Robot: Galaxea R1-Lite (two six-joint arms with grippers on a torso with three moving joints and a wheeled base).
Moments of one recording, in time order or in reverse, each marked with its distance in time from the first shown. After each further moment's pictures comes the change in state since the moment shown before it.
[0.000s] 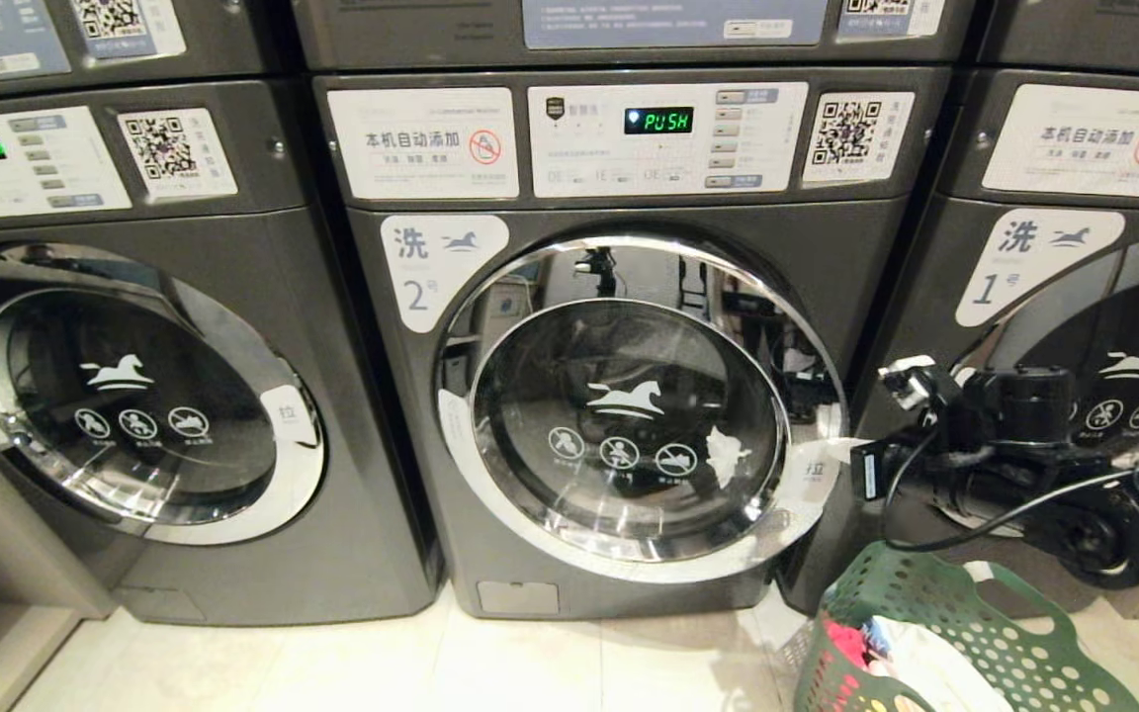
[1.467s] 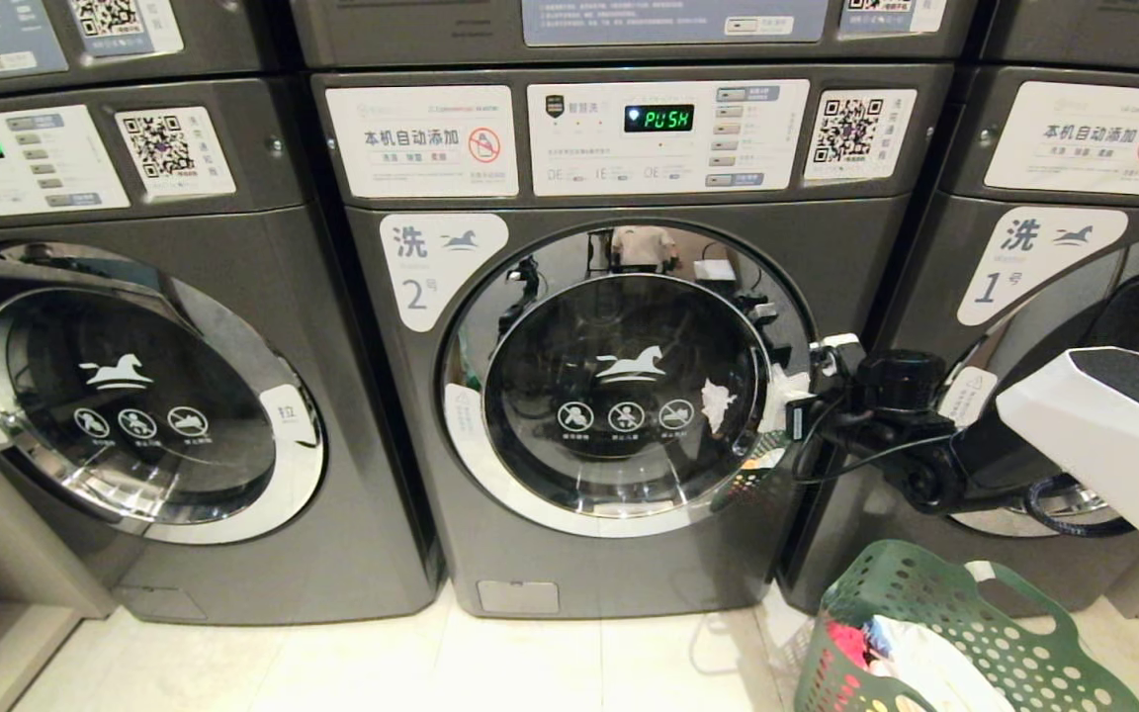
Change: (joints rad) left arm 0.322 -0.172 0.212 -0.027 -0.291 0.169; right arm 0.001 0.404 -0.536 -0.044 -0.150 -0.007
